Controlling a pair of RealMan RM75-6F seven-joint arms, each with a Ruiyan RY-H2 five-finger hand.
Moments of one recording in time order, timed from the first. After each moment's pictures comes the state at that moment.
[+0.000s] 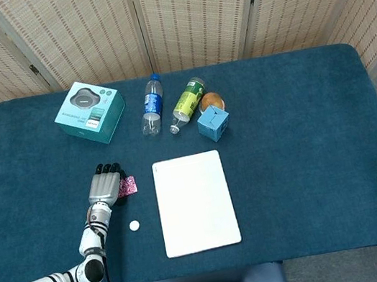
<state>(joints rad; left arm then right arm) -0.88 -1.62 -0.15 -1.33 0.58 0.93 0.66 -0.01 -1.05 0.05 -1.57 -1.50 1.54 0.08</state>
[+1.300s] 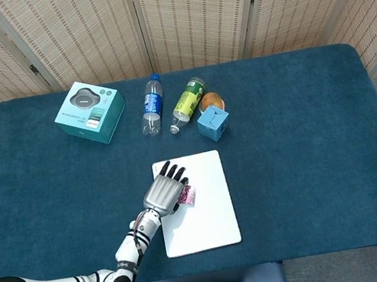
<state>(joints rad) -1.00 -1.70 -0.13 -1.50 0.86 0.96 0.77 -0.04 -1.05 0.05 -1.57 -1.49 1.56 0.08</state>
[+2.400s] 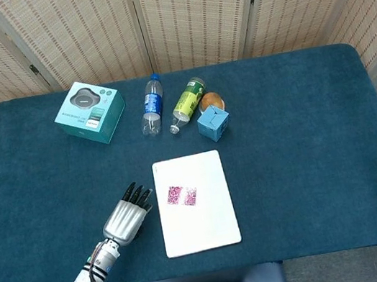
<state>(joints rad) -0.74 -1.49 0.11 -1.63 1.24 1.14 0.62 -0.03 -1.05 0.05 -1.60 -1.53 1.57 0.06</state>
